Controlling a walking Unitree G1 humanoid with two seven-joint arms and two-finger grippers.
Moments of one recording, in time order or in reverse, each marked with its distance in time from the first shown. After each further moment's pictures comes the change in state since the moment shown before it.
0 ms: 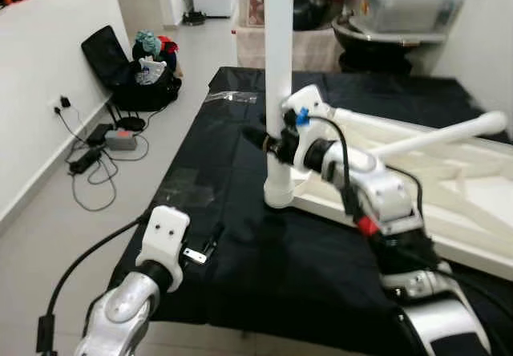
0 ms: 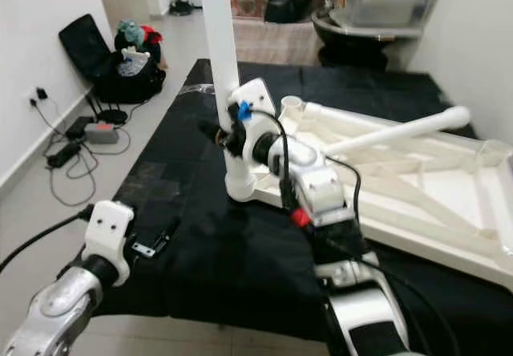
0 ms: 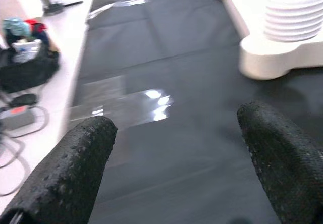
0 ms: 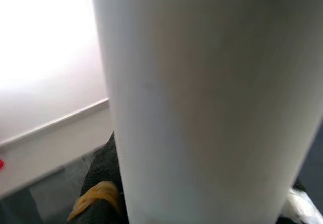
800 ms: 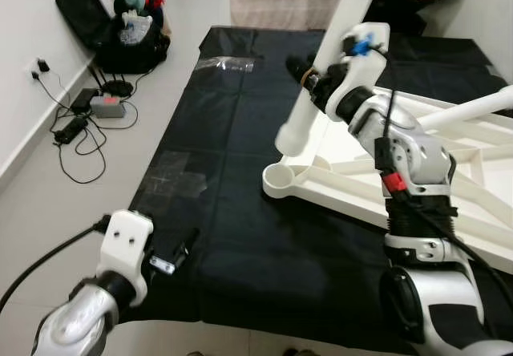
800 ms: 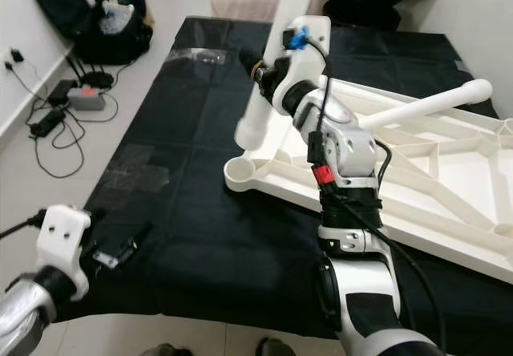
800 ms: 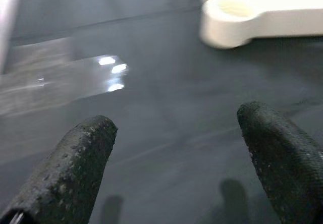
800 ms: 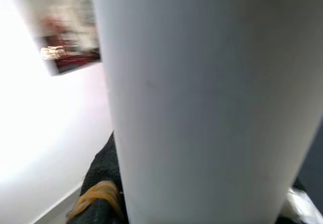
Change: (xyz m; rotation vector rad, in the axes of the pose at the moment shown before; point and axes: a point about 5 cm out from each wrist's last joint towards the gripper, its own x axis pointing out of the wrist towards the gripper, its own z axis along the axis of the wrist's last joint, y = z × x) left arm -0.039 -0.003 0.008 -0.120 0.002 -0.169; right arm -0.017 -0.026 0.065 0.113 -0.340 0.001
